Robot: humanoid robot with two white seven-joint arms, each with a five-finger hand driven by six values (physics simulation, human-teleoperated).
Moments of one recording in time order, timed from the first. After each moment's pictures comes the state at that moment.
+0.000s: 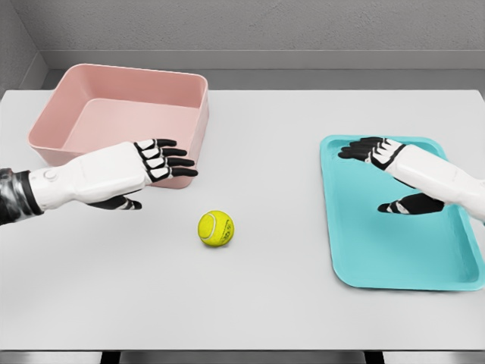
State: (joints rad) left arm -0.39 0.90 -0.52 -1.80 -0.43 -0.61 -0.26; right arm -0.08 -0.71 0.01 -1.73 0.16 -0.61 0.55
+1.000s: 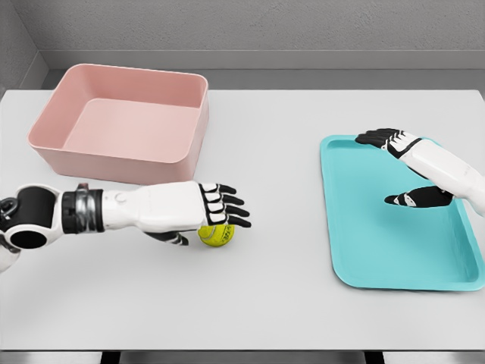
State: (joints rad) left arm -0.63 0.83 -0.91 -1.76 -0.40 -0.61 -0.27; right arm -0.07 -0.65 -0.05 -1.66 0.16 -0.61 0.55
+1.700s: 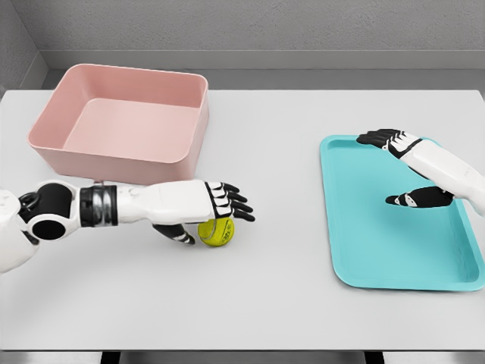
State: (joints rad) left arm -0.67 0.76 -0.99 -1.62 -0.33 -0.61 -0.28; right arm -0.07 -0.65 -0.05 -1.65 0.16 -0.61 0.55
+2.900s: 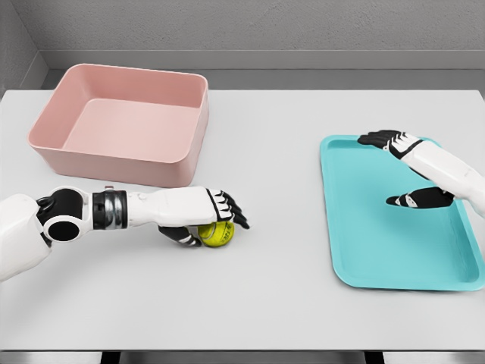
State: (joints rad) left arm -0.67 0.70 -1.03 -1.50 -0.34 -0.61 -0.28; right arm -0.07 -0.65 -0.05 -1.64 0.16 -0.61 0.55
